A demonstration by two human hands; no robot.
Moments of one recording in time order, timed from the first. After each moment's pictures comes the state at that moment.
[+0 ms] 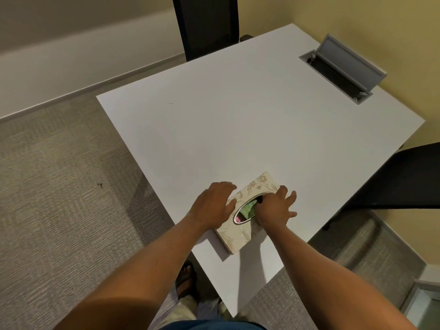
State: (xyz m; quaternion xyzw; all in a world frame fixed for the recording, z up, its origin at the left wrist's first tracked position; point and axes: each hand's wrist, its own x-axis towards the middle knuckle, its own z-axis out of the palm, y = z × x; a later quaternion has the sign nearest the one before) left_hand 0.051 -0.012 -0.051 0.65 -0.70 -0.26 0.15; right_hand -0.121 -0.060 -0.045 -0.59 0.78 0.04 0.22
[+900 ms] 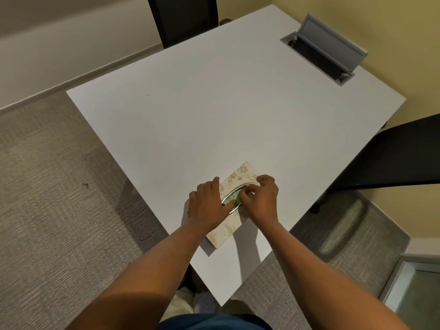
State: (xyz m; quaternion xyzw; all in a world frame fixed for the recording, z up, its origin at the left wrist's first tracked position) left_hand -0.006 -0.010 -0.070 0.75 -0.61 -0.24 0.07; right_hand -0.152 -0.045 -0.051 -0.63 0.69 -0.21 0.30
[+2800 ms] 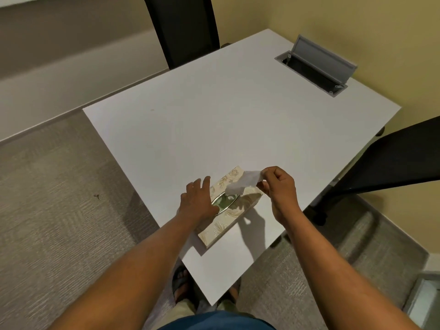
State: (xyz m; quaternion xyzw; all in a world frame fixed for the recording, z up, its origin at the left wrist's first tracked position) left_hand -0.008 -0.010 -0.032 0.75 -0.60 -0.28 -0.01; right_hand -0.207 -0.055 0.030 -0.40 0.55 -0.44 0.59
